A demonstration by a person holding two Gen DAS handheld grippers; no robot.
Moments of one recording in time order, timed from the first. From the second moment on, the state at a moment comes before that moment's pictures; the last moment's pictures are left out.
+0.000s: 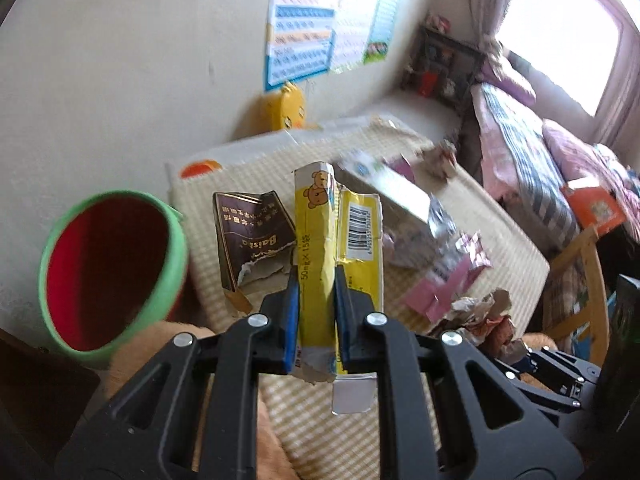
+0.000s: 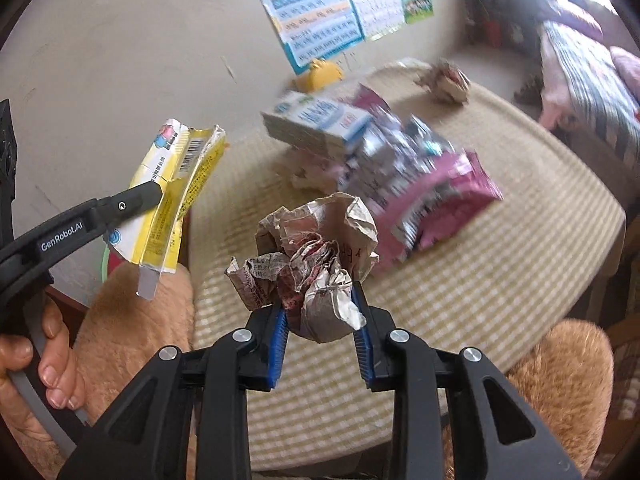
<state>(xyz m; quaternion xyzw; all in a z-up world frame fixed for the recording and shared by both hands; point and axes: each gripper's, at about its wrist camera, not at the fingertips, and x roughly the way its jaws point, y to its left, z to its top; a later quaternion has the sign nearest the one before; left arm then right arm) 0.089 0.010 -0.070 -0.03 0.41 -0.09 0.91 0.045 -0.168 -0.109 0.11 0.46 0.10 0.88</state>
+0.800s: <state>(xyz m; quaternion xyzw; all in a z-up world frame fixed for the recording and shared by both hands) 0.099 0.241 -0.112 -0.17 0.43 0.14 0.88 0.153 0.058 -0.096 0.01 0.48 0.26 0.83</state>
